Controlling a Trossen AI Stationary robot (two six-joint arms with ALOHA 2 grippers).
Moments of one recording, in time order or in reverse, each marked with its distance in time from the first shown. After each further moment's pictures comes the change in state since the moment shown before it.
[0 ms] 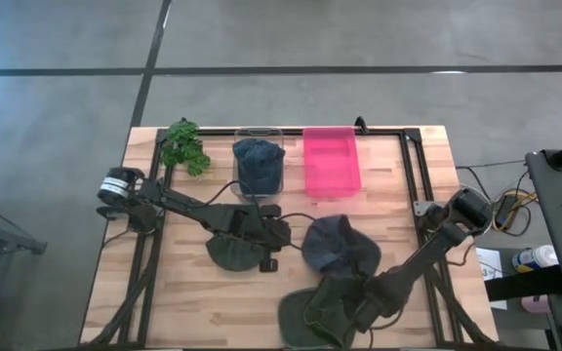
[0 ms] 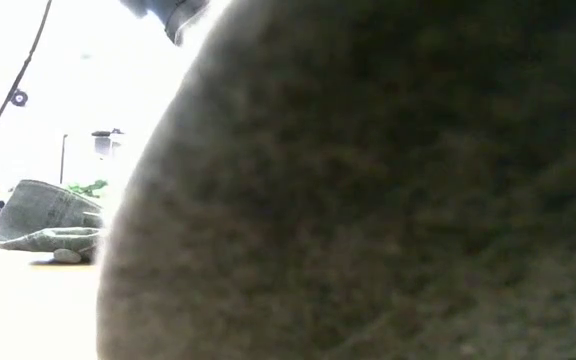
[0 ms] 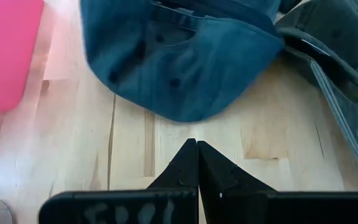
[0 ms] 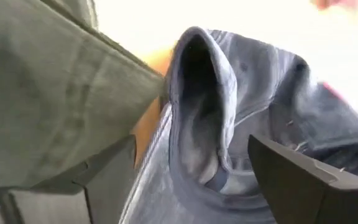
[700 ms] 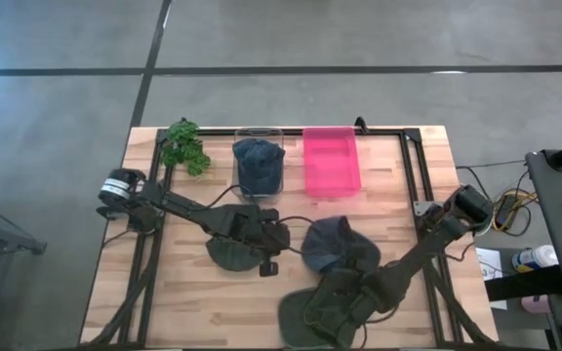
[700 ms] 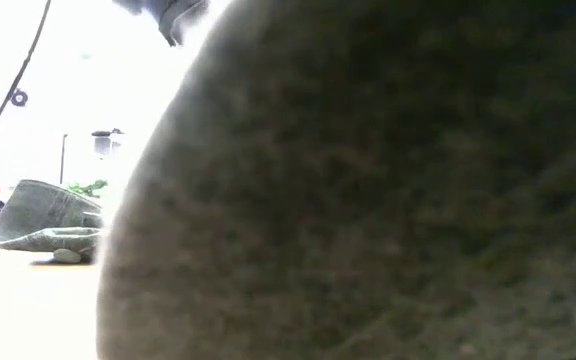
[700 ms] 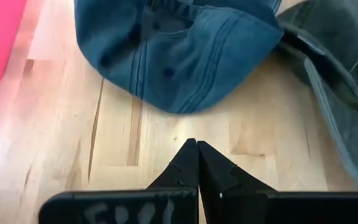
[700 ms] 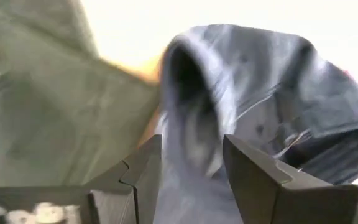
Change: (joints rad) left arm -0.024 0.012 0.000 -0.012 -0.003 -0.091; right arm -0.035 -0.020 0.068 -0.063 -0.116 0.083
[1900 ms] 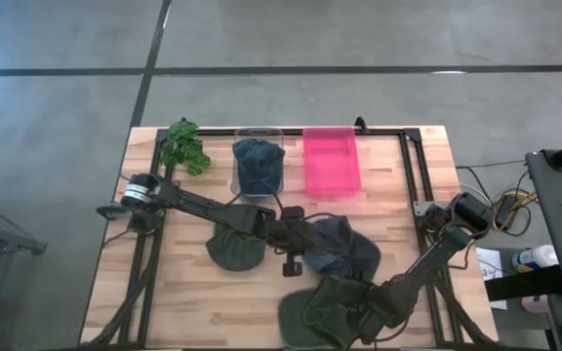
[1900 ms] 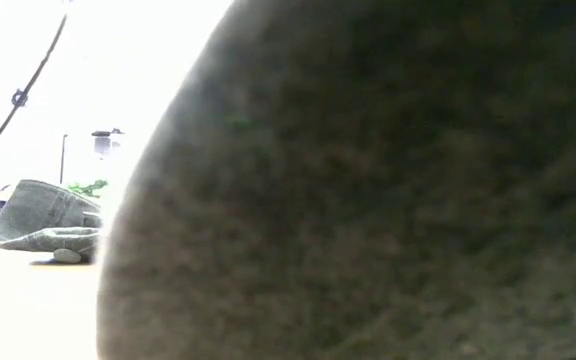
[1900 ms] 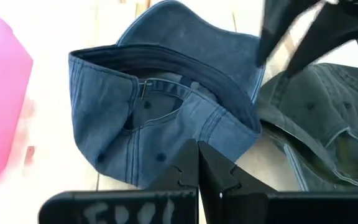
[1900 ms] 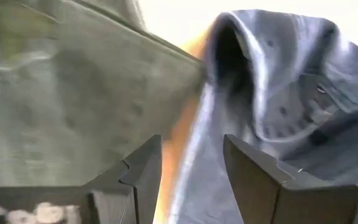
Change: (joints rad) left arm 0.025 0.171 0.361 -0.121 0.029 0.076; right arm 0.081 0.050 0.058 -0.057 -0.002 0.113
